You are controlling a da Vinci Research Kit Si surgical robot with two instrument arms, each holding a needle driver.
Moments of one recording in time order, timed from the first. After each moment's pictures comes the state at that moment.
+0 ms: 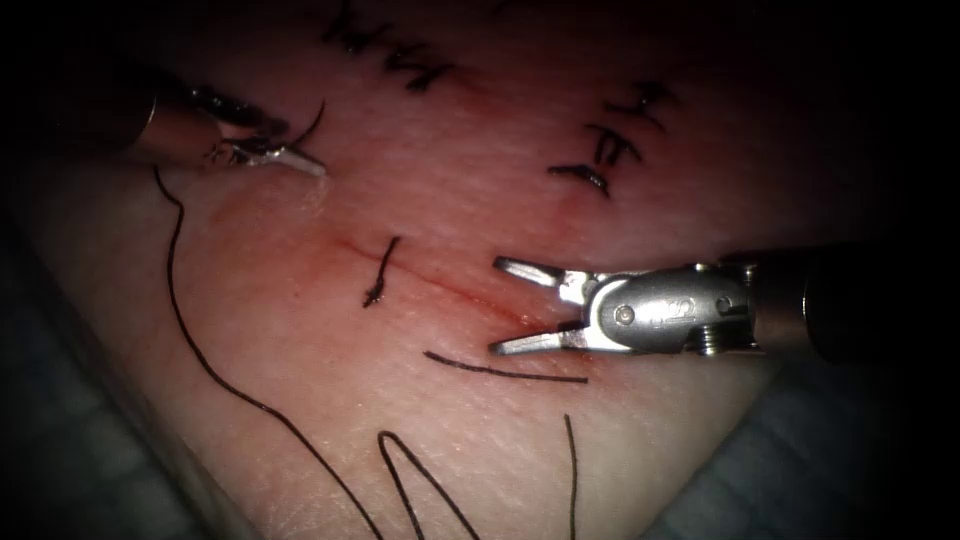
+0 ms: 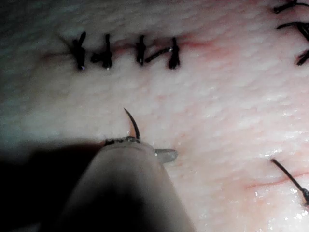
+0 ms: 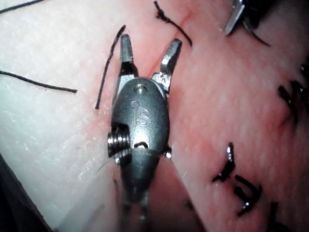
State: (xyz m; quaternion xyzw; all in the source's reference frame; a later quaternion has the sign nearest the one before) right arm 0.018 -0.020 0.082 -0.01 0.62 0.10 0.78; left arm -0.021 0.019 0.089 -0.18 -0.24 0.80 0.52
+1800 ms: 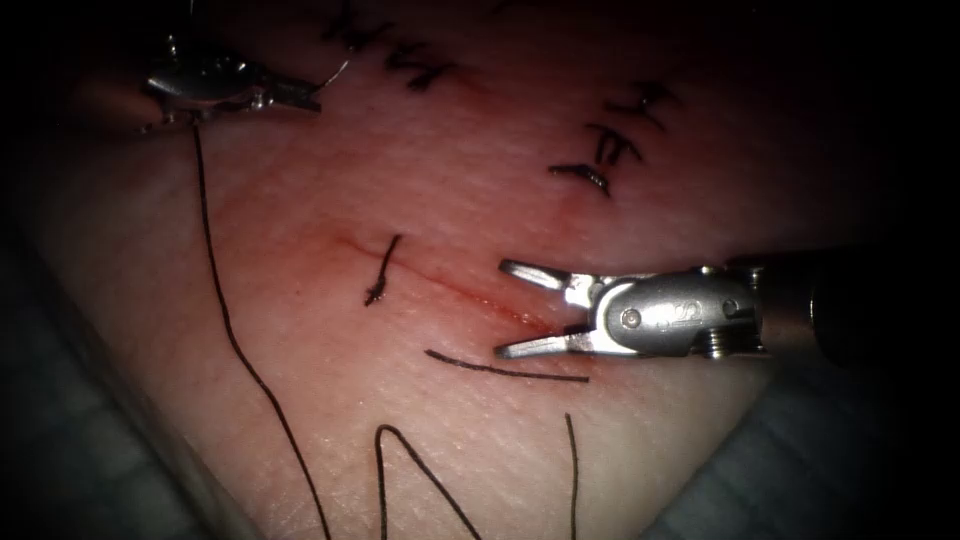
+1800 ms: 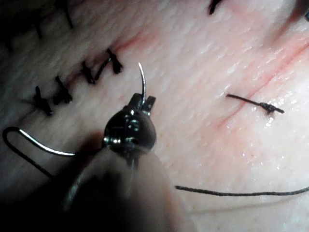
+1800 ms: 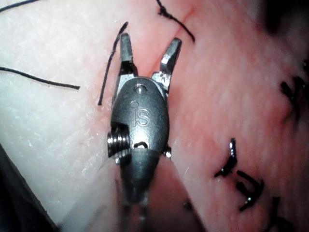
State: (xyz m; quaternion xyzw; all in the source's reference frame) right arm 0.018 -0.020 0.082 0.00 0.62 0.10 0.78; left arm -0.021 0.023 0.075 -0.42 -0.07 0.87 0.26
